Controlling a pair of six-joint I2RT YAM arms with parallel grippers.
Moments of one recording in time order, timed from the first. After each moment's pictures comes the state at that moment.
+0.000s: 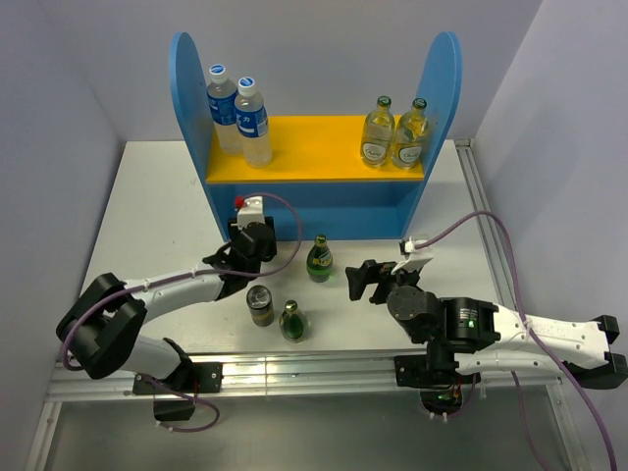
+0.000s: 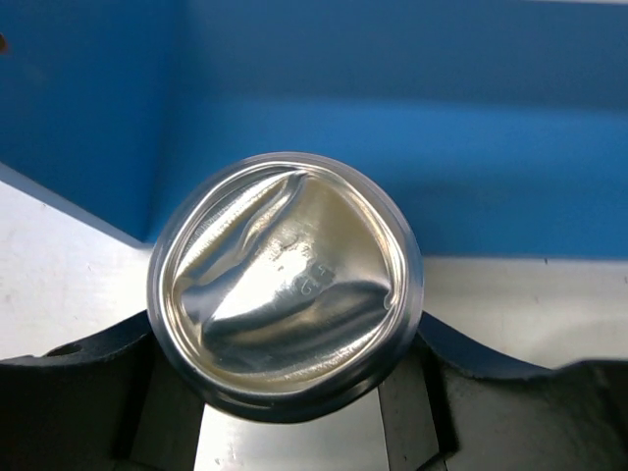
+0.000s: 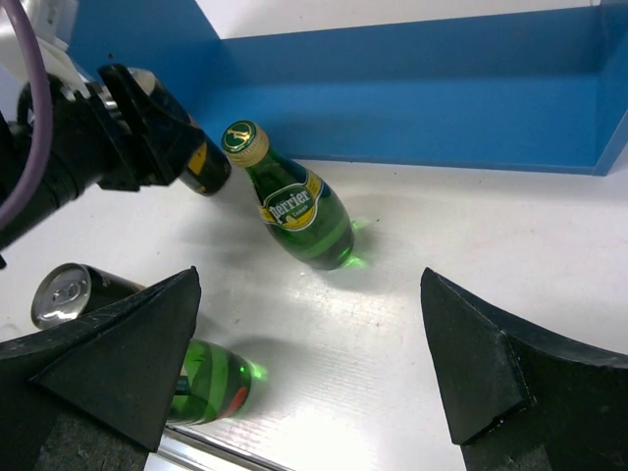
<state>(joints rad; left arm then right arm) -0.77 1.40 0.67 0.17 -0.68 -0.44 1.36 0.63 0.68 -0.52 0.97 0.73</state>
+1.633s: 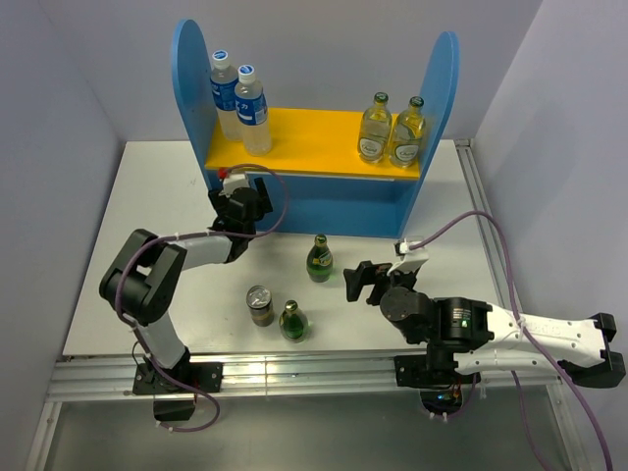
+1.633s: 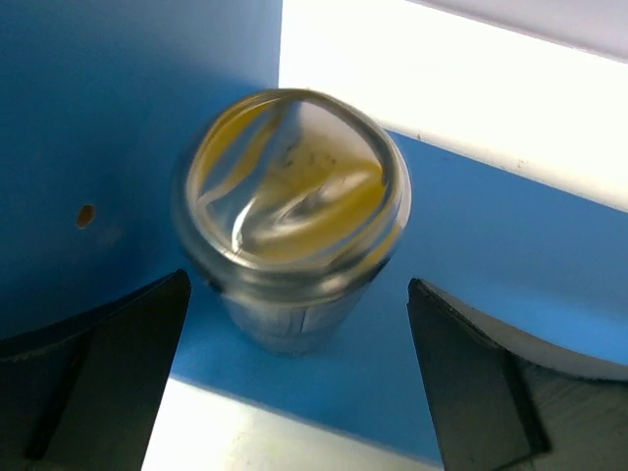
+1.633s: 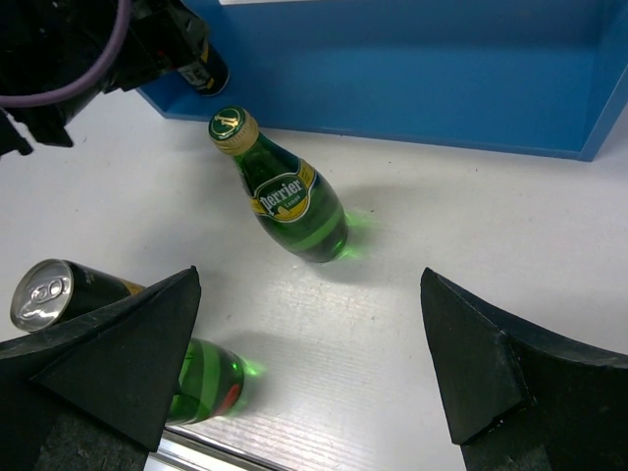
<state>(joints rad) -0.49 1.75 0.87 0.52 -0.63 -0.38 1.36 0.66 0.67 -0.52 0.98 0.76</state>
